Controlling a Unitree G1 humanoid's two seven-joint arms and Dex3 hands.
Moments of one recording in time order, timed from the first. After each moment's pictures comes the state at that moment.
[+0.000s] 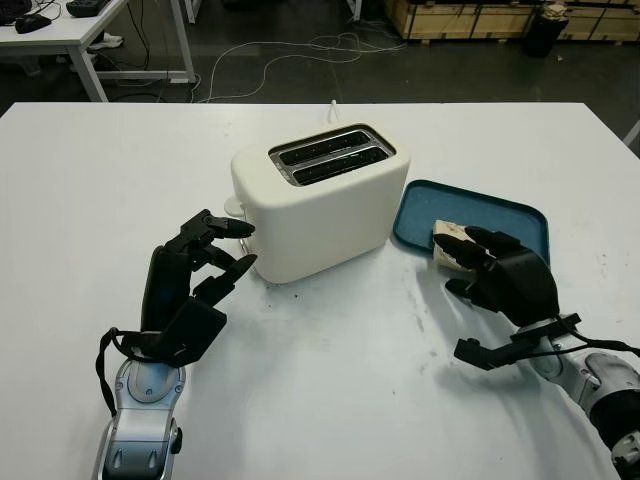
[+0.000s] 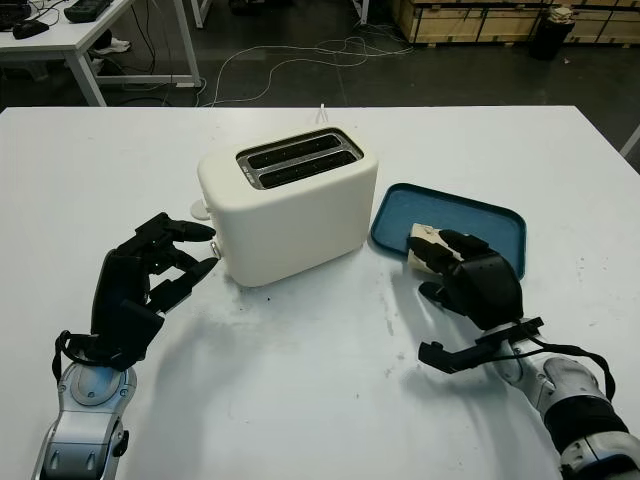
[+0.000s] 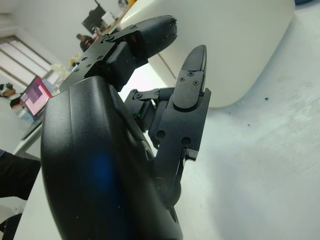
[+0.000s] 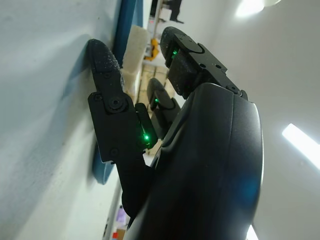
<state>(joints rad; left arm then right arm) 0.08 0.10 -0.01 -0.32 0.21 -0.02 0.01 -0.33 -0.66 0.35 0.73 -0.92 -0.45 -0.70</state>
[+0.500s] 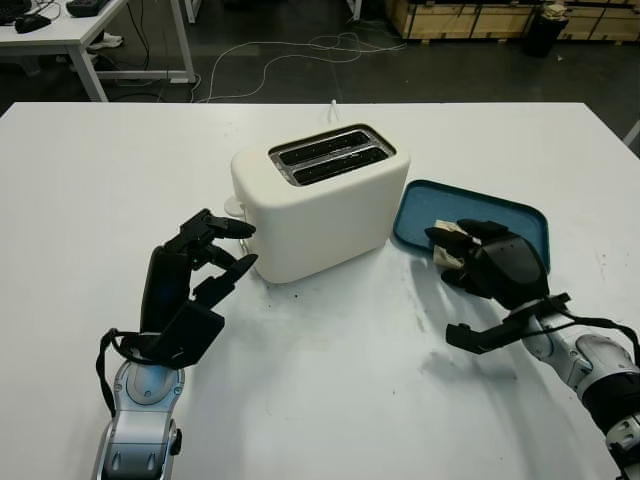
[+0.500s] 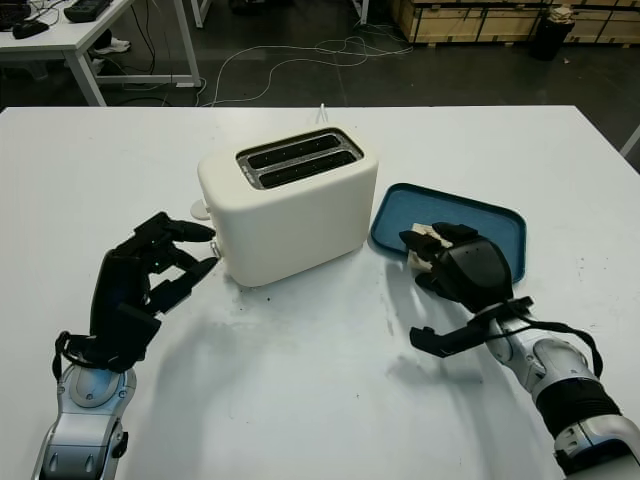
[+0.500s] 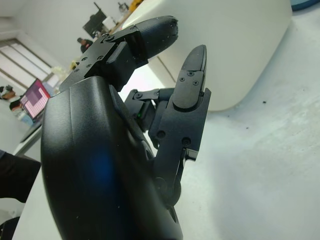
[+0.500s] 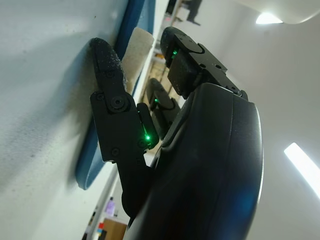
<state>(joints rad) 0.09 0.10 -0.01 -0.32 0.21 -0.05 0.01 -0.36 -0.67 0.37 0.63 -0.92 -0.28 -0.47</state>
